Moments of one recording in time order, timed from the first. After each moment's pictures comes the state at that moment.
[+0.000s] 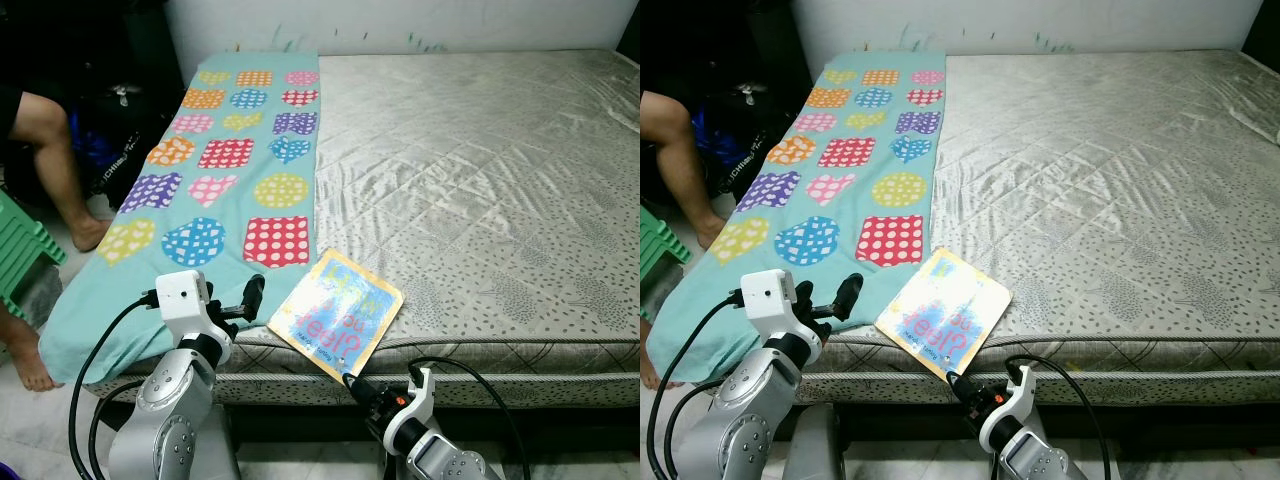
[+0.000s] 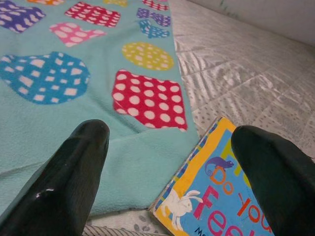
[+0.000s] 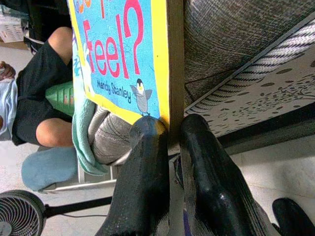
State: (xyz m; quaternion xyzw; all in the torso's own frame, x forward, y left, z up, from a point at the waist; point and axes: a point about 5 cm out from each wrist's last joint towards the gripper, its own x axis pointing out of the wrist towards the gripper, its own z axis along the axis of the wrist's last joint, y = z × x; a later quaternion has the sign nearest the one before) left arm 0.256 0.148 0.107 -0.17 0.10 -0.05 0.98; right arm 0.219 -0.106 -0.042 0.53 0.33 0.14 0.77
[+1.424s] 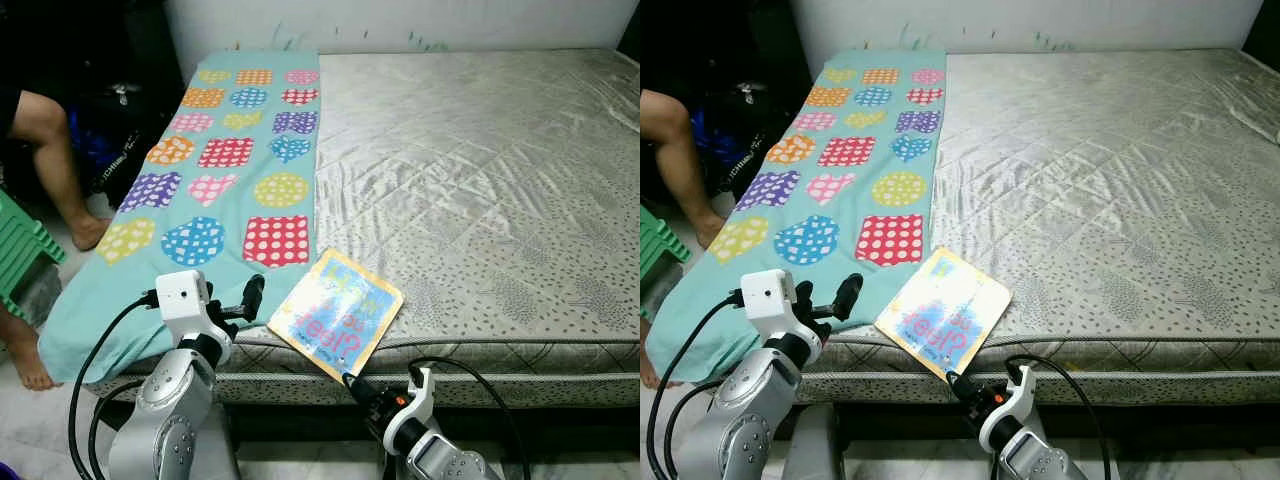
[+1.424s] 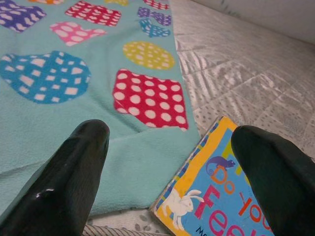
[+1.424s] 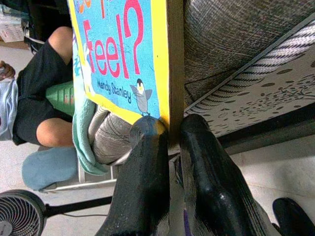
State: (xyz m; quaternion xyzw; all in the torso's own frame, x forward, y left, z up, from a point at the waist) left arm 0.256 0.148 0.107 -0.16 0.10 -0.05 0.98; right arm 0.219 -0.106 -0.042 0.53 0.33 0.15 0.77
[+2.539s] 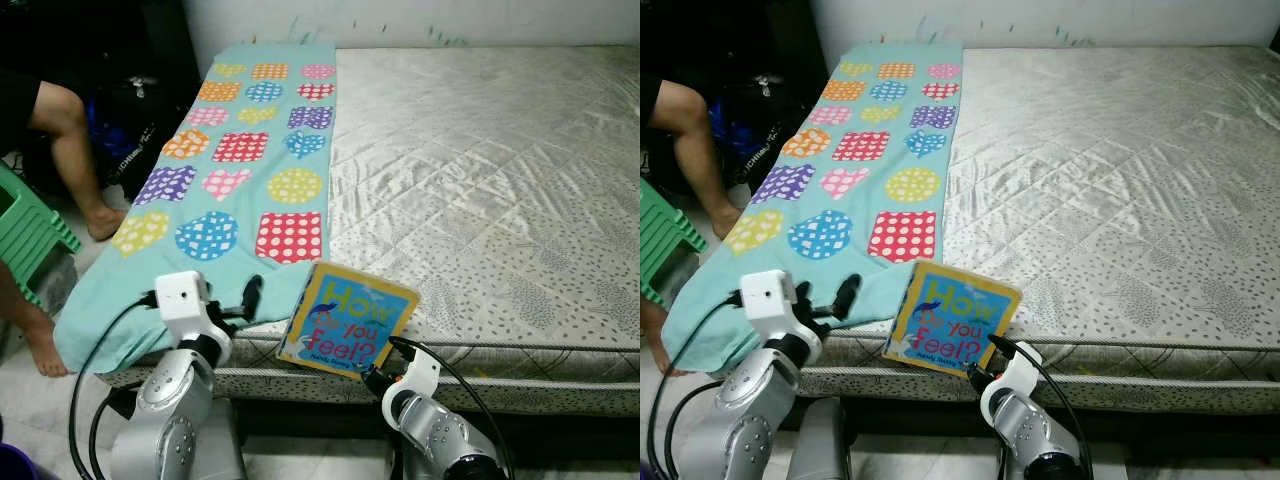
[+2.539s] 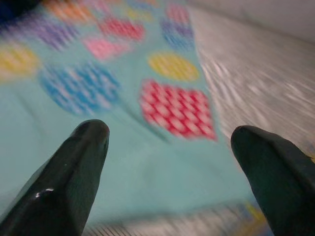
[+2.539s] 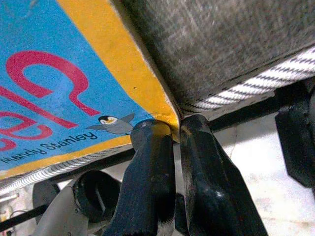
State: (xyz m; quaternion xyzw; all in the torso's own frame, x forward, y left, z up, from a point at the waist) left arm 0.260 0.155 0.110 -0.13 0.06 -0.02 0.99; right arm 0.254 -0.113 -0.027 0.34 0.41 -0.03 0.85
